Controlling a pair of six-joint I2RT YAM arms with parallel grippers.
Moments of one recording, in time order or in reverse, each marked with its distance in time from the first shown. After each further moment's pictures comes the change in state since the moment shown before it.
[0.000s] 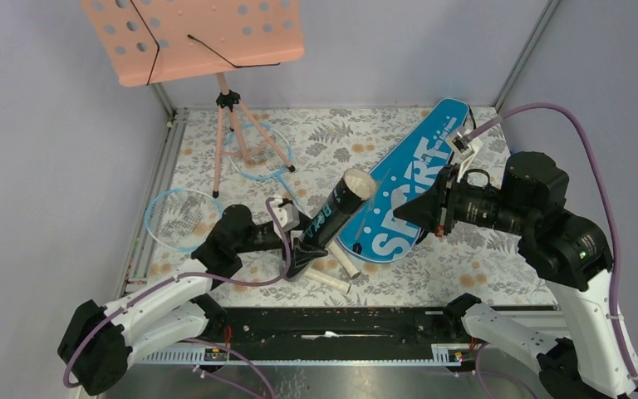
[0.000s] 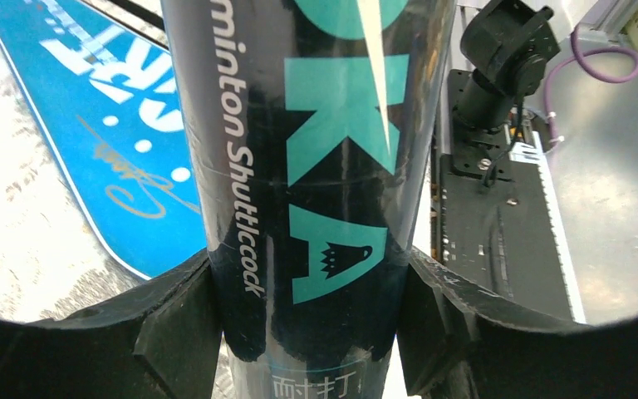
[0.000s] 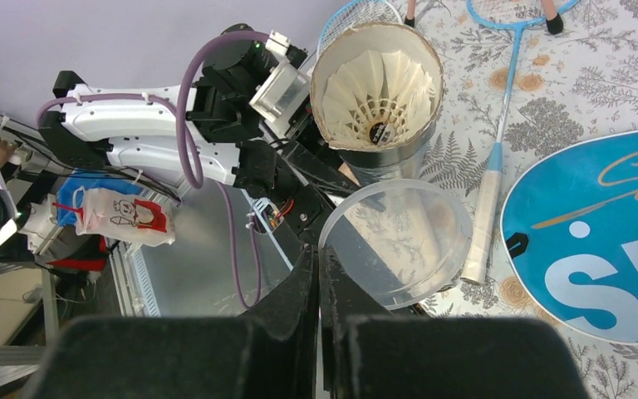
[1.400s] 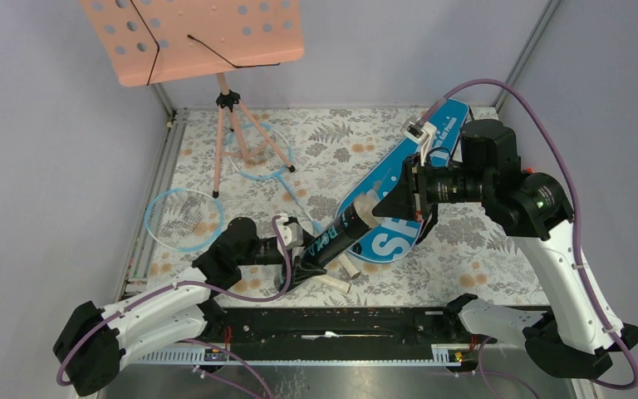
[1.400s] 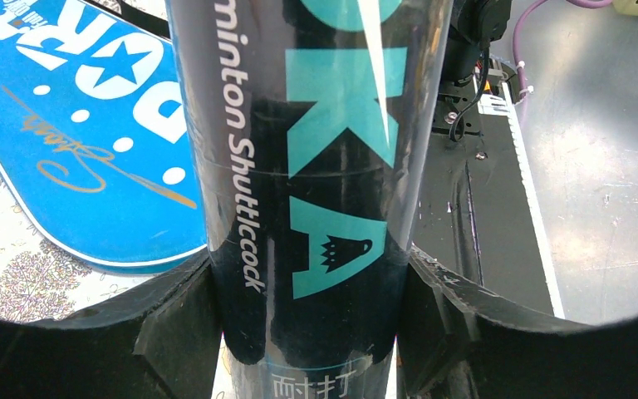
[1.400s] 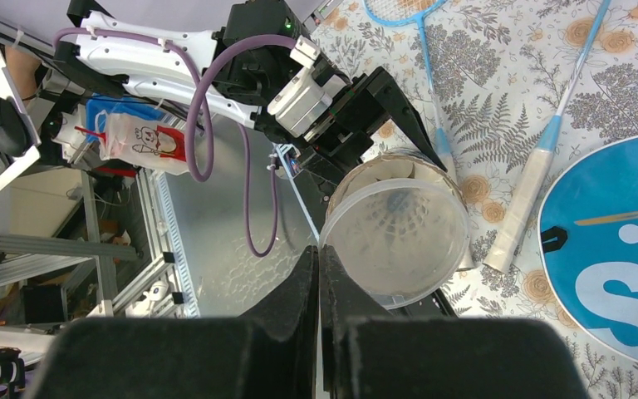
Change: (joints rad) left arm -0.092 -0.080 -0.082 -0.085 -0.033 0.019; right arm 0.000 0.215 0.101 -0.084 -0.198 -0.130
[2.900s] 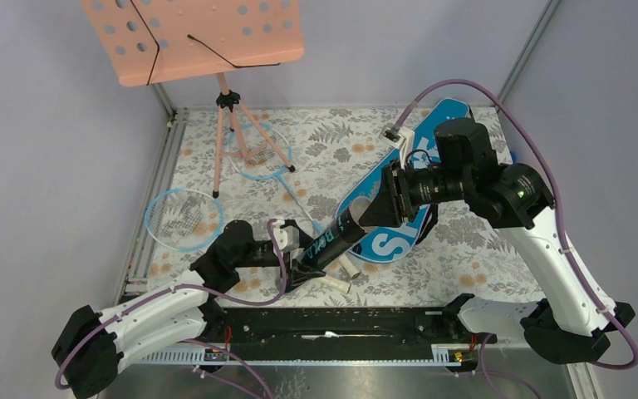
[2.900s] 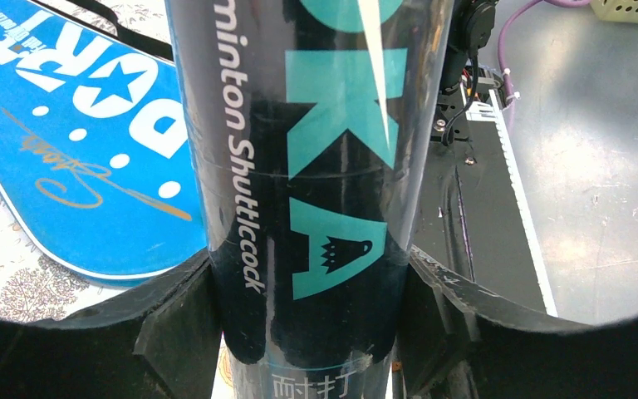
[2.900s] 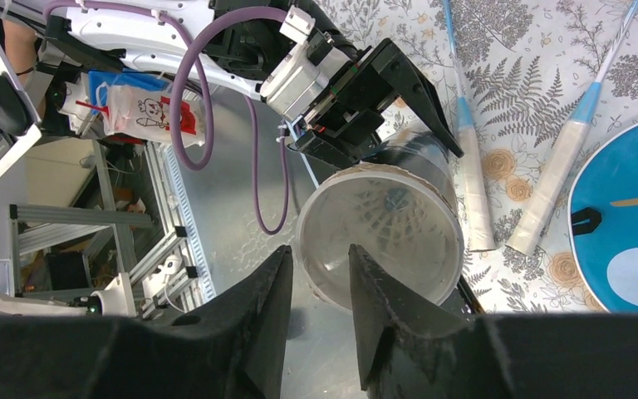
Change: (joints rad) left arm -0.002 -0.036 -0.024 0.037 0.024 -0.008; right arm 0.109 0.069 0.032 -0.040 0.048 0.028
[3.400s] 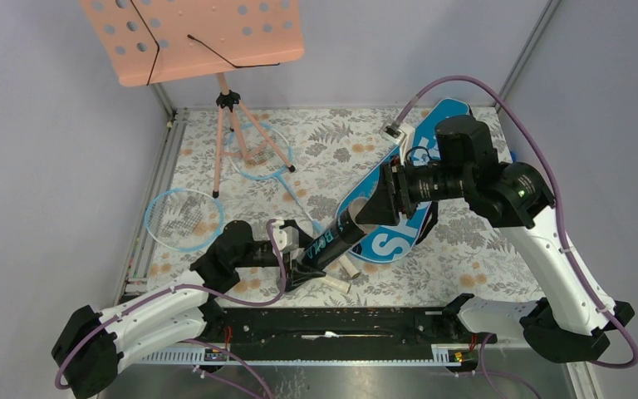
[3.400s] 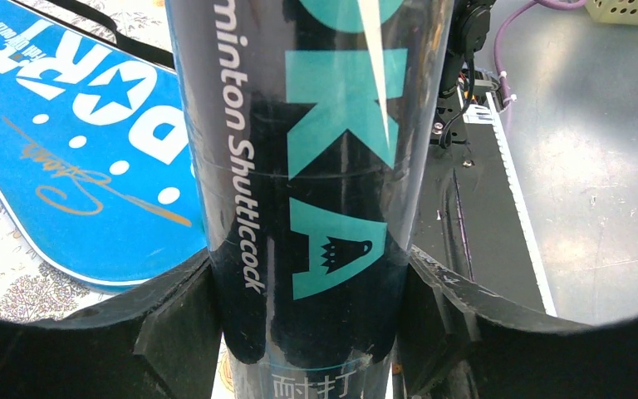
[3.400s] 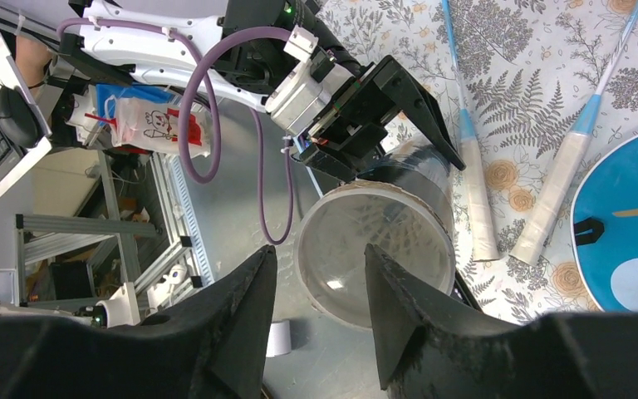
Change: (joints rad) left arm 0.000 0.000 -0.003 0.014 0.007 0.000; right arm 0.004 0.007 0.016 0.026 0.011 0.029
